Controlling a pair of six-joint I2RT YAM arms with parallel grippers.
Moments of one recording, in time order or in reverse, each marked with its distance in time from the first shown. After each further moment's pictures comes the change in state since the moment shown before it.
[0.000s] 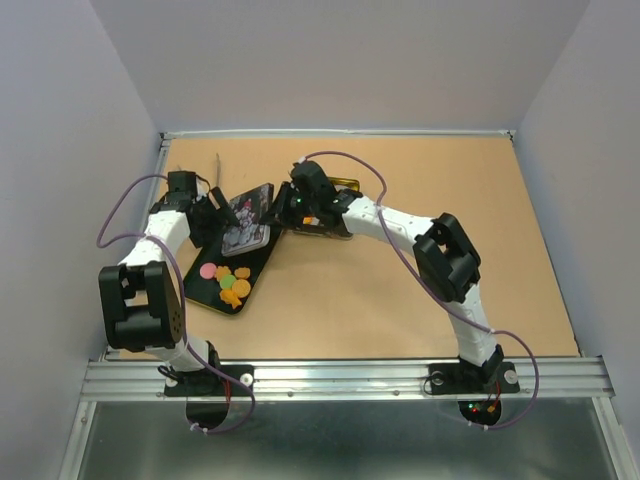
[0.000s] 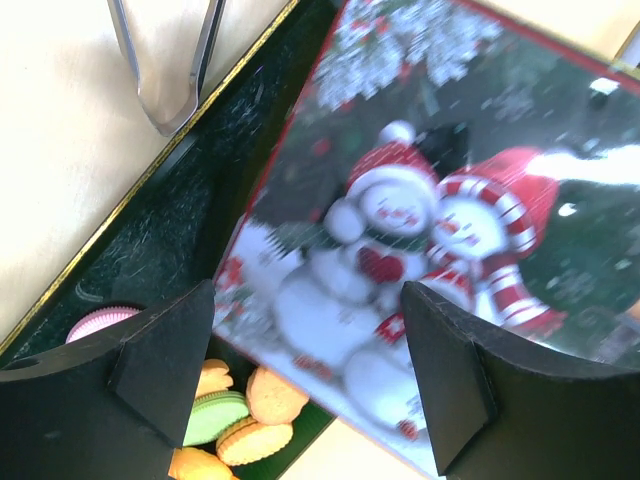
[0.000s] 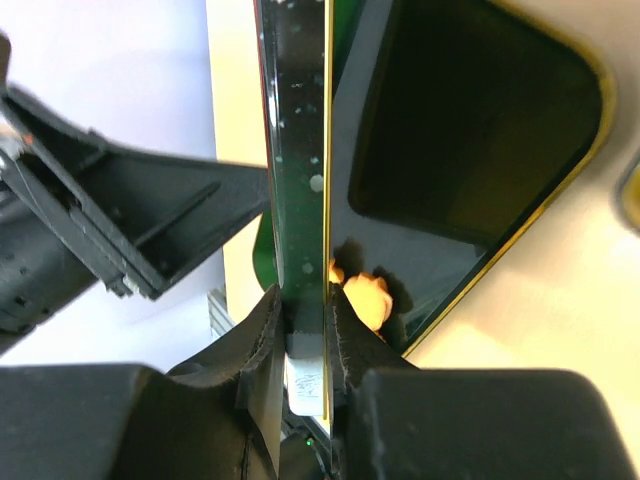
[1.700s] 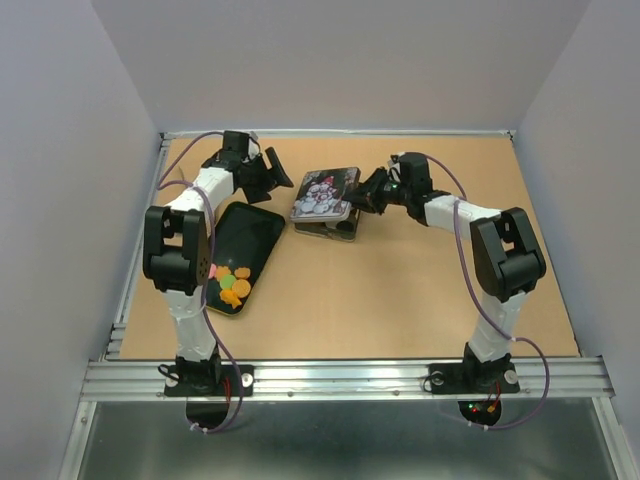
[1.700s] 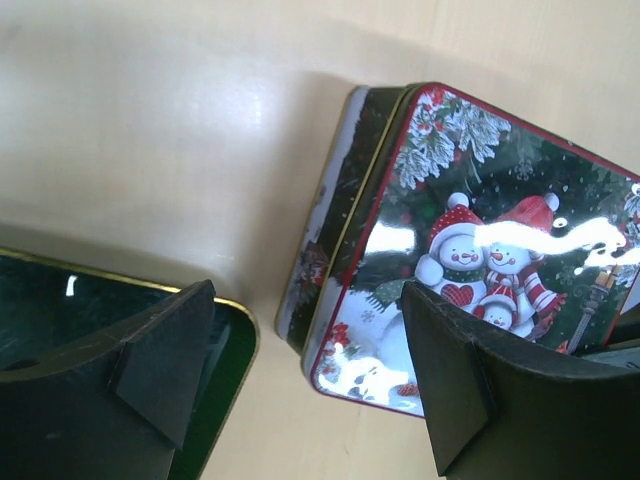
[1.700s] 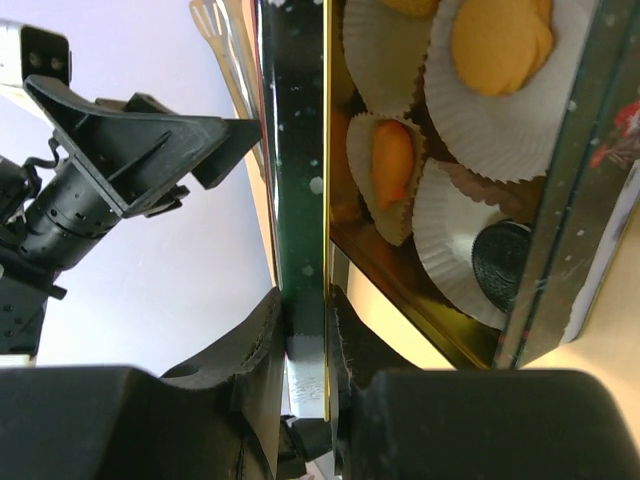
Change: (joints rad) left arm -0.224 0.423 0.480 0.085 0.165 -0.109; right arm -0.478 -0.251 -0.528 0.333 -0.357 0.074
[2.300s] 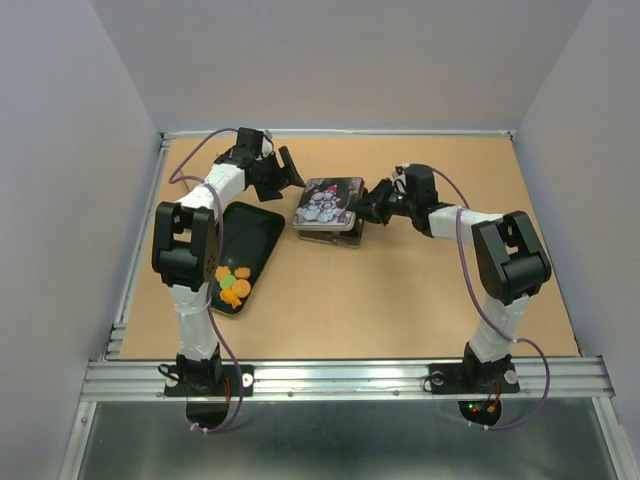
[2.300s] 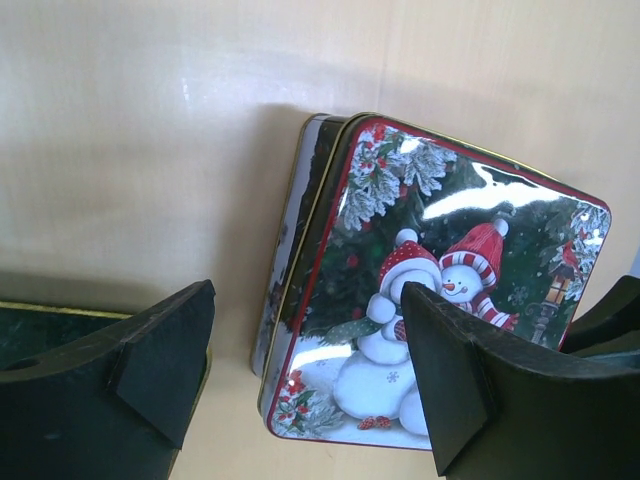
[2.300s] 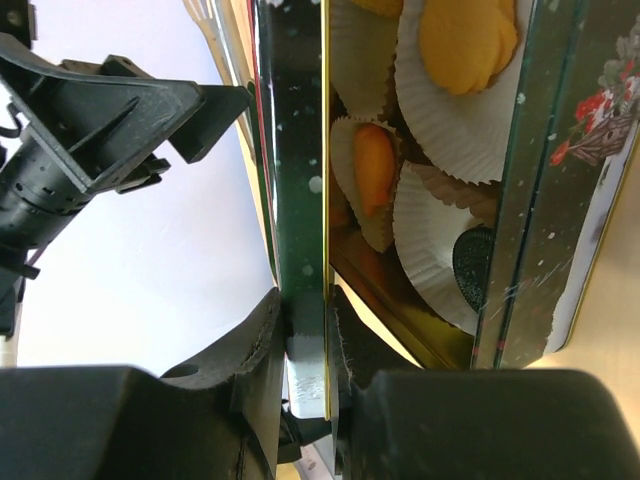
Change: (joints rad) left arm -0.070 0.061 0.069 -0.019 0.010 -0.008; right arm -0.023 -0.032 -0.147 0.116 -0.034 0.025
